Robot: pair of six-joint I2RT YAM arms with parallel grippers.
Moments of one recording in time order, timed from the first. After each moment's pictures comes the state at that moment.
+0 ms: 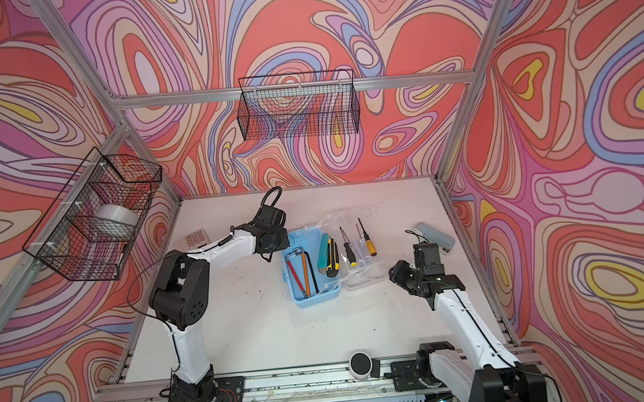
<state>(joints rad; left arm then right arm) -0.45 1.97 1.39 -0.43 -0.12 -0.57 -0.01 1.02 0.55 -0.45 -0.25 0.62</state>
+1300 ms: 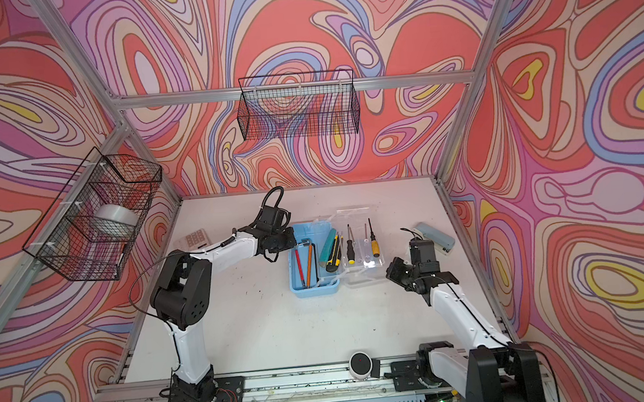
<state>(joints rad) -0.46 1.98 1.35 -0.28 0.08 -0.62 0.04 1.06 0.60 -0.42 -0.24 0.58</state>
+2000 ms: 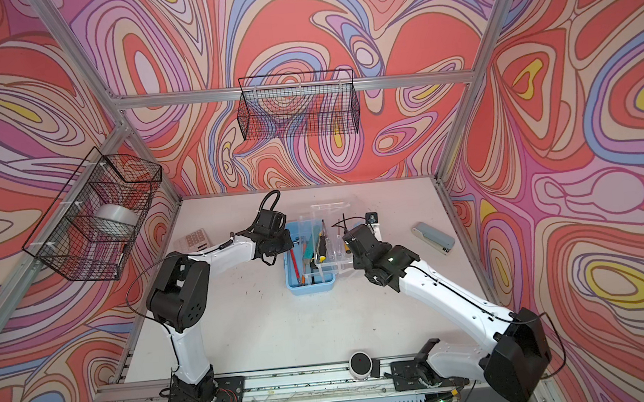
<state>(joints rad) -0.46 1.95 1.29 -0.26 0.02 -0.68 0.70 1.26 1.06 -0.71 0.56 0.57</state>
